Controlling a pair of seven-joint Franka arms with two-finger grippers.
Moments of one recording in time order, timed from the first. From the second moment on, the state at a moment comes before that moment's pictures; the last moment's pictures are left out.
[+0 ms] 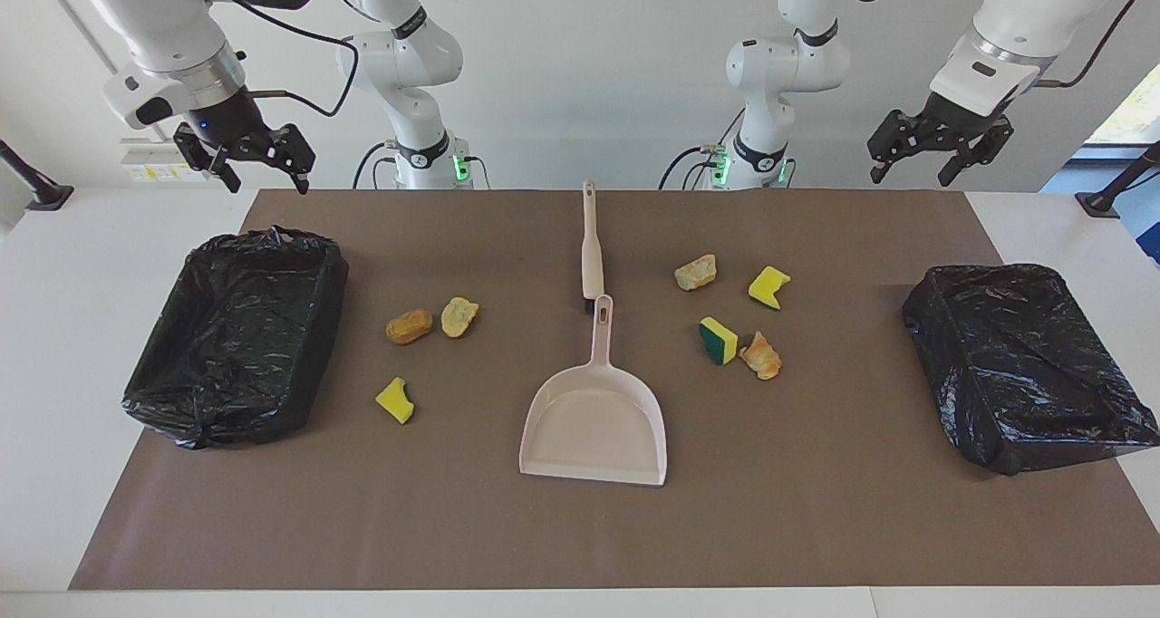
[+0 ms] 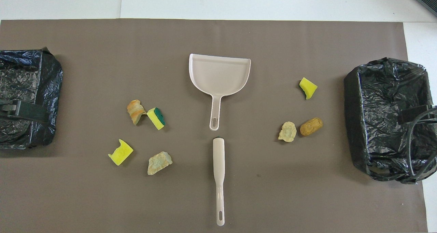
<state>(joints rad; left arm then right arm) -0.06 -0.08 -0.02 -1.57 -0.02 1.45 0.03 0.07 -0.10 -0.16 -1.68 -0.03 1.53 -0.07</state>
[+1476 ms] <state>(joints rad) -0.20 -0.09 -0.04 -1.61 -0.03 1.45 0.02 0.08 -0.10 -0.15 -1.85 -0.01 1.69 -0.07</state>
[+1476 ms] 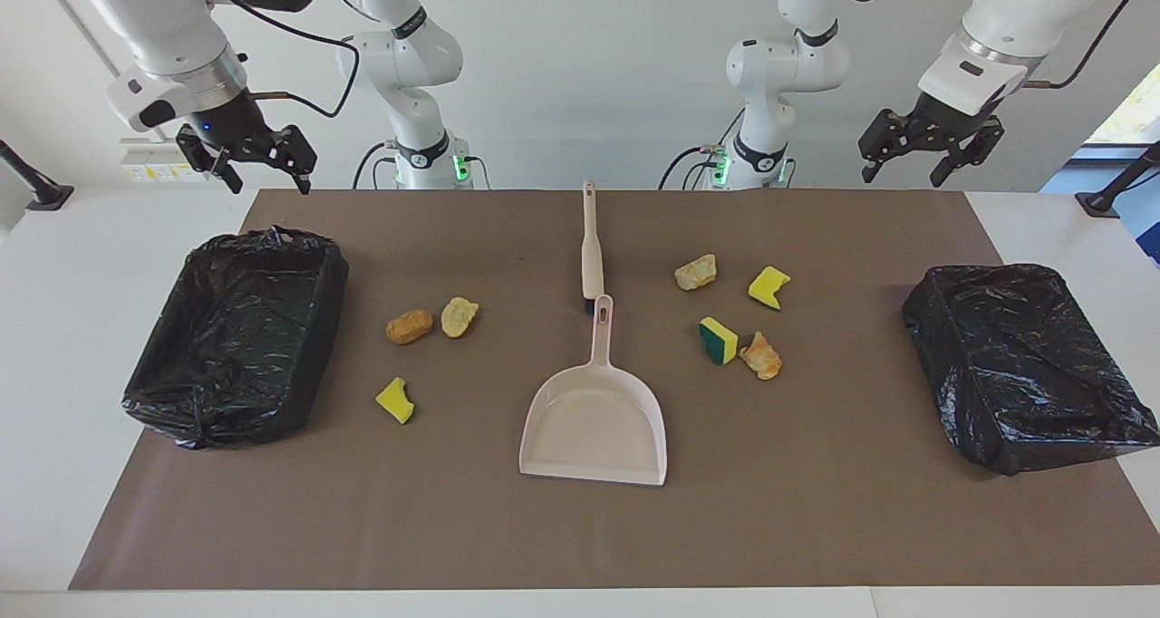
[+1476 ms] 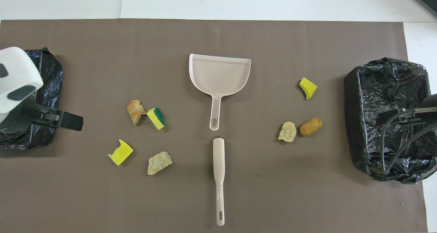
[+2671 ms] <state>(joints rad) -0.84 -0.10 -0.05 -2.22 -0.03 2.10 -0.84 0.09 0.30 0.22 -1.59 0.10 1.92 0.60</state>
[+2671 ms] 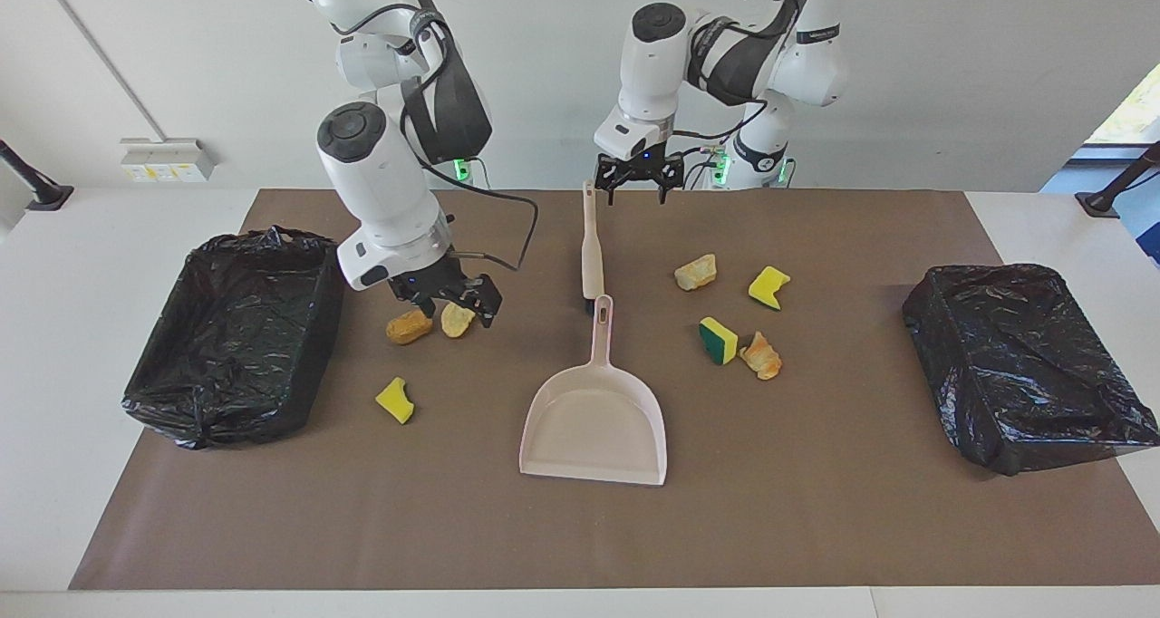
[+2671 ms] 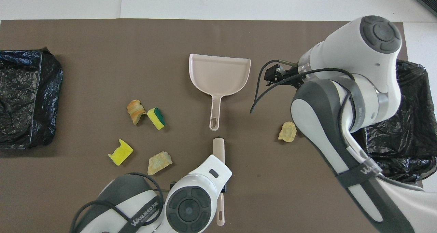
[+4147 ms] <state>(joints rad) -0.89 -0.07 -0.01 -2.24 -0.02 1.95 -0.88 0.09 0.43 0.33 -1.50 0.09 1.93 0.76</state>
